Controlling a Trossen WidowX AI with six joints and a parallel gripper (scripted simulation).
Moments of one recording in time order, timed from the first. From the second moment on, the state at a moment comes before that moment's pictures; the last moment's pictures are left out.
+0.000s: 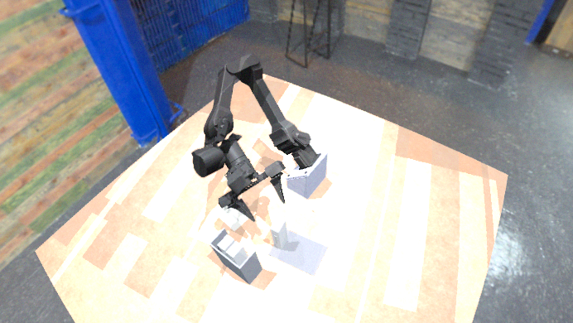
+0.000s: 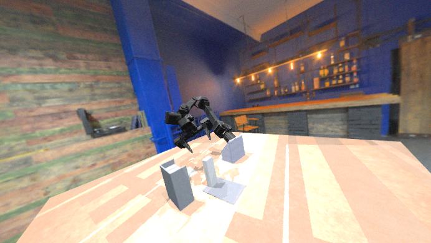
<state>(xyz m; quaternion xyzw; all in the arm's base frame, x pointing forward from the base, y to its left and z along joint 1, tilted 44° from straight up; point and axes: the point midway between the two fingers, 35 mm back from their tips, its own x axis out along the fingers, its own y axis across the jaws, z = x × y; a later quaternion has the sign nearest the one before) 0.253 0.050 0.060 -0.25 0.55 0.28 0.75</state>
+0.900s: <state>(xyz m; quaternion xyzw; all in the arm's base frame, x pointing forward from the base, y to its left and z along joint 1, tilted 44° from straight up) 0.257 -0.012 0.086 -0.28 0.55 0.33 0.72</state>
